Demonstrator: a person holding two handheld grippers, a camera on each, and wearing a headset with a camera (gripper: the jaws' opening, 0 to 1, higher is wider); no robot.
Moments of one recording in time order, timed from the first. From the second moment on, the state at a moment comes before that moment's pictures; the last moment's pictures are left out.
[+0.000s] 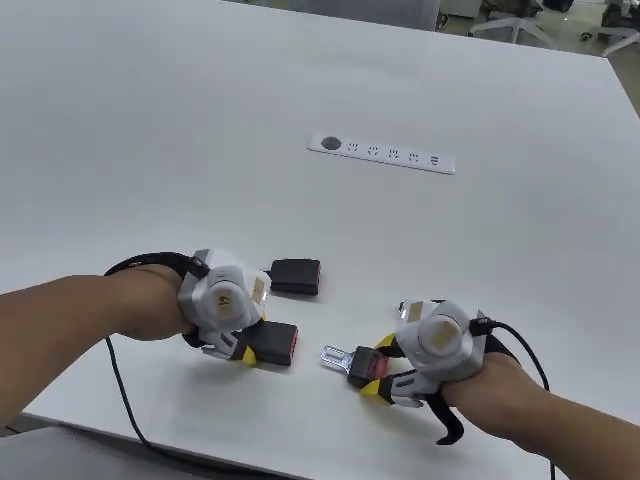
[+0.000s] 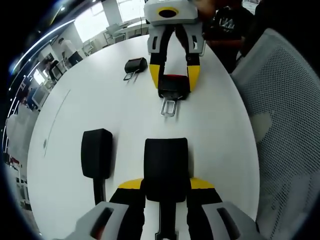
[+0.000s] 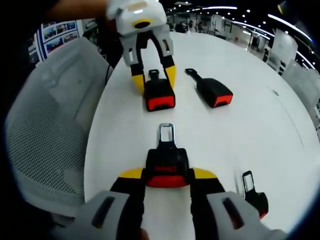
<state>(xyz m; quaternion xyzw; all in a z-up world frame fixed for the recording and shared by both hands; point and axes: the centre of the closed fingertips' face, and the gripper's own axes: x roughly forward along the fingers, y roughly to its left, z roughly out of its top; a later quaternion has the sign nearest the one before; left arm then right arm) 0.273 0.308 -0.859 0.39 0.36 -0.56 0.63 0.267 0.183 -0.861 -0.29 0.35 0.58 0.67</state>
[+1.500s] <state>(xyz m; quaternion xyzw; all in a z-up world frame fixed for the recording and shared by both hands) 0.273 0.307 -0.860 0.40 0.36 -0.57 0.62 0.271 0.232 -0.860 -0.31 0.33 0.62 0.64</state>
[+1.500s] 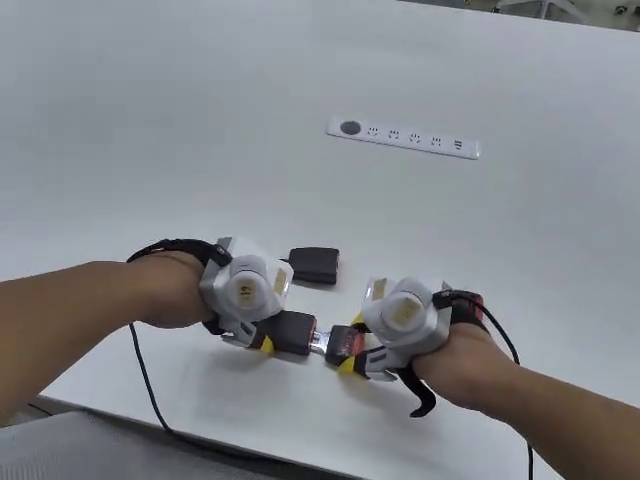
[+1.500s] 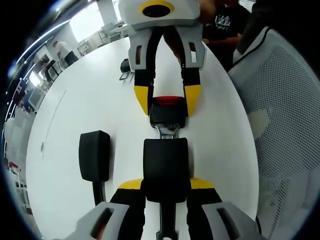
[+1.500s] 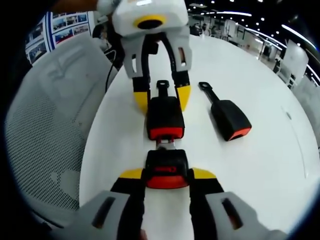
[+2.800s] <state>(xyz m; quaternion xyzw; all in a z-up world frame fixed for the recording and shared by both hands) 0.274 0.308 -0.855 0.36 0.35 -0.58 0.64 0.275 0.246 -0.862 -0.31 0.32 0.62 0.64</state>
